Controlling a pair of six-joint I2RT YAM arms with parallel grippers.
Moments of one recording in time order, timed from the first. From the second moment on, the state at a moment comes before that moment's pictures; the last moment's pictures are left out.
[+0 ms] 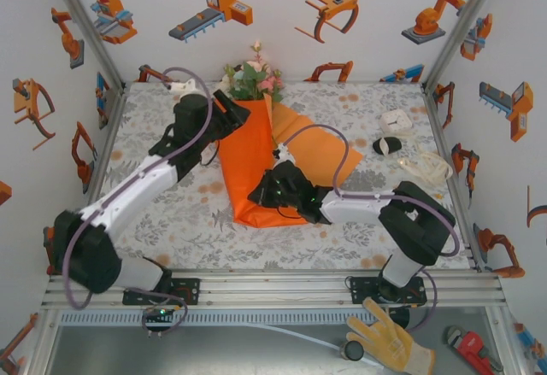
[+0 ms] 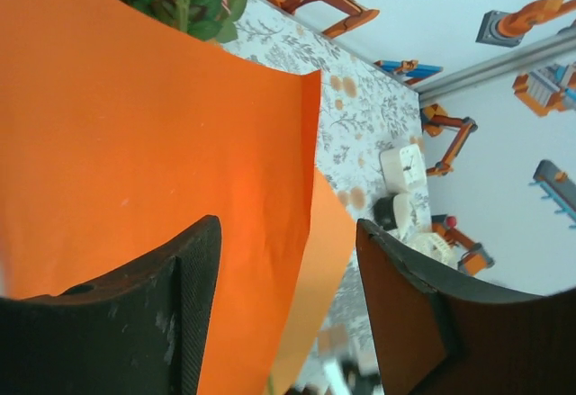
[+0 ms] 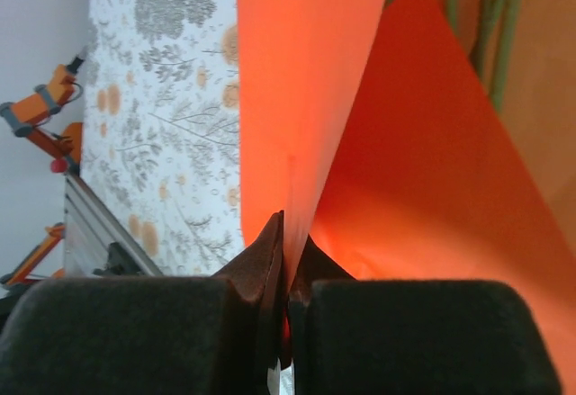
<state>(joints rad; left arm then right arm) -0.54 1.34 1.07 -0.03 -0.12 -0.80 0.93 1.66 0.81 0.31 -0.03 0.90</state>
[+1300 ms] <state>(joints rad) -0.74 1.19 0.44 -0.15 -0.09 -0.89 0.88 1.72 0.83 0.26 -0.08 0.88</state>
